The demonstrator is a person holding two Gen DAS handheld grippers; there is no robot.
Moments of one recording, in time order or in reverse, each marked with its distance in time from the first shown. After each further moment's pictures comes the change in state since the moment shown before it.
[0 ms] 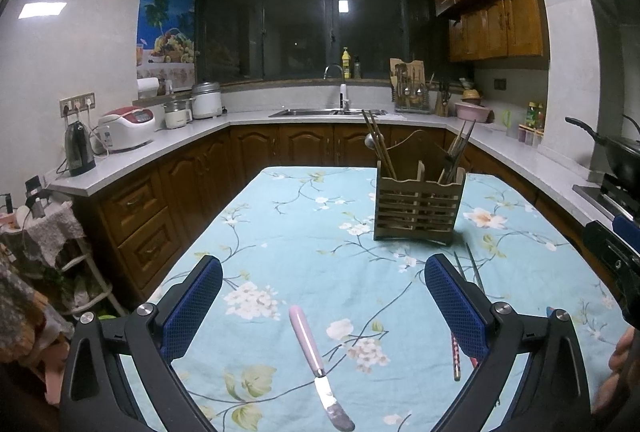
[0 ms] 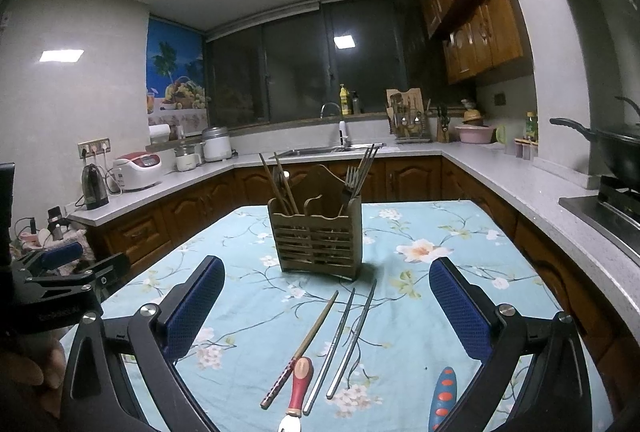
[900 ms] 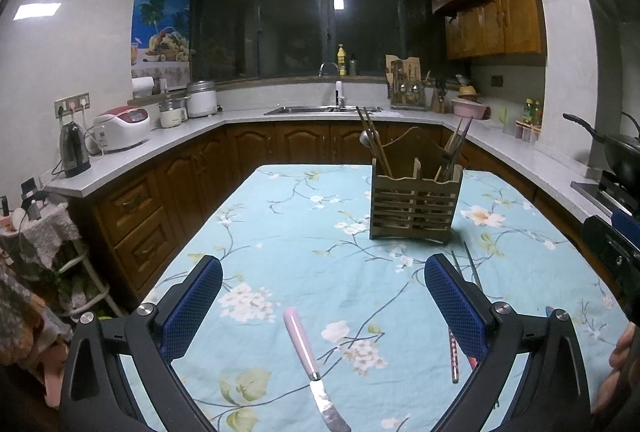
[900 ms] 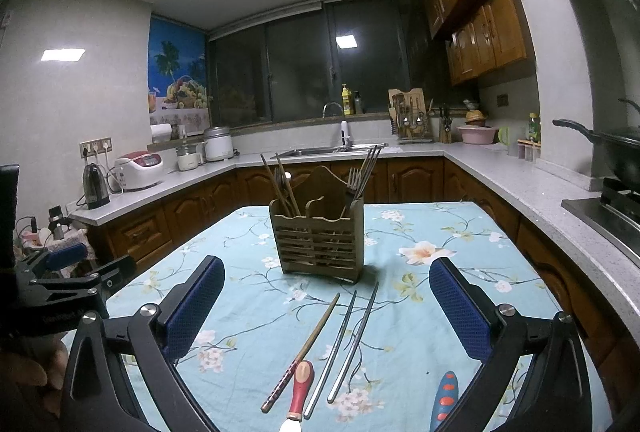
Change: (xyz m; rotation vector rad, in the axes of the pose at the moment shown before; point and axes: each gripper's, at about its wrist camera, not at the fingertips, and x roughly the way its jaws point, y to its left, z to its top) left arm 0.007 -0.006 0.001 0.007 0.009 -0.011; right arm 0.000 0.006 0.004 -0.006 -0.003 0.005
